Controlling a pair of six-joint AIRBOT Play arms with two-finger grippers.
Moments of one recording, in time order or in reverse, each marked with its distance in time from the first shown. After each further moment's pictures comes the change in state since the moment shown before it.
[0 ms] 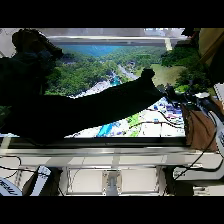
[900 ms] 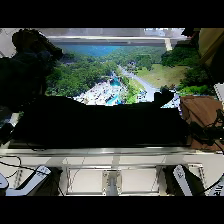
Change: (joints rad) left arm -0.001 -0.151 -0.074 0.020 -0.013 0.000; right arm -0.372 0.580 -0.378 -0.615 0.341 0.103
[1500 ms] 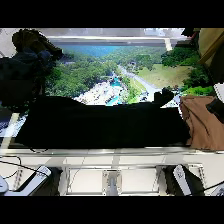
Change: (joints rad) left arm -0.103 -0.011 0.280 -0.320 0.151 0.042; right arm -0.004 -0.011 0.323 0.143 -0.106 -0.009
